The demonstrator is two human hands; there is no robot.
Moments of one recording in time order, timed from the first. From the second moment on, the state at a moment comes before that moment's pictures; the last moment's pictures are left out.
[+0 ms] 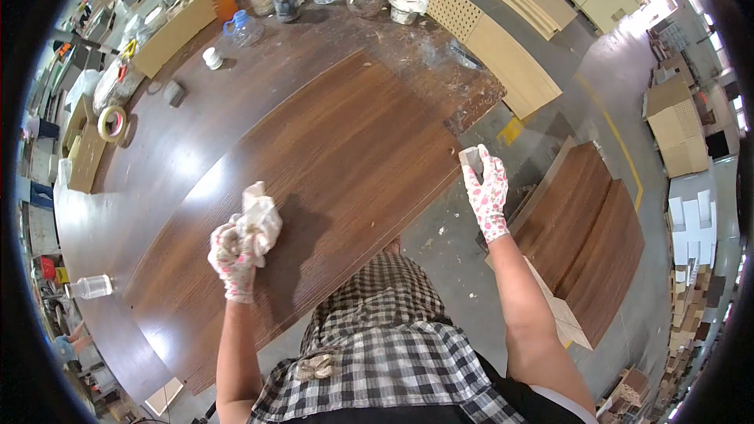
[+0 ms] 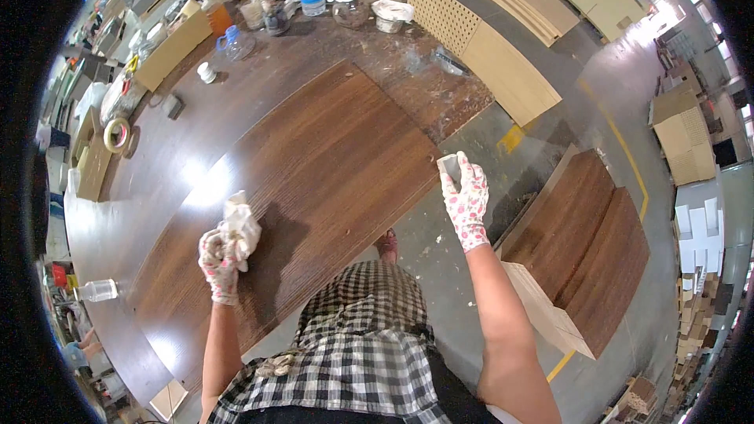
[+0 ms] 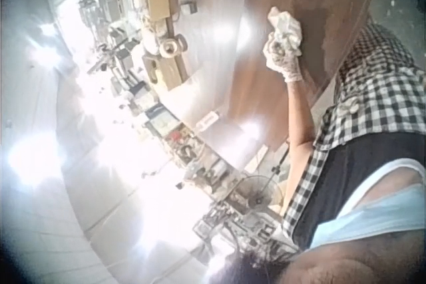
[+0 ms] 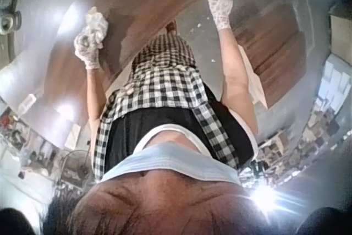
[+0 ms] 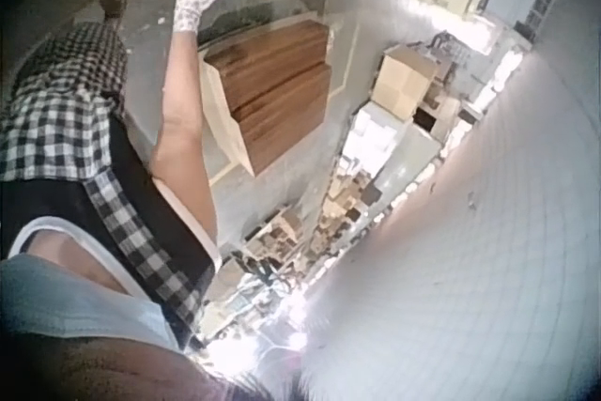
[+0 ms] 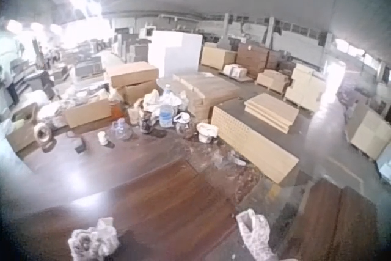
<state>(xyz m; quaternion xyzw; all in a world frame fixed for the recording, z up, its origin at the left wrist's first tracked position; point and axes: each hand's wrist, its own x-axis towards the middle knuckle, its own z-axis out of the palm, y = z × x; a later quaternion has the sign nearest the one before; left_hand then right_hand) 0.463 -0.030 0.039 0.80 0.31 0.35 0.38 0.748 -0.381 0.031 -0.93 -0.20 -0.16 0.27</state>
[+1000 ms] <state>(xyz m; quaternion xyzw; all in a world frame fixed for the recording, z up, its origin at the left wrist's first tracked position) 0.218 0.094 0.027 0.85 0.48 0.22 0.00 0.510 -0.268 0.064 -0.86 -0.41 -0.04 0.31</state>
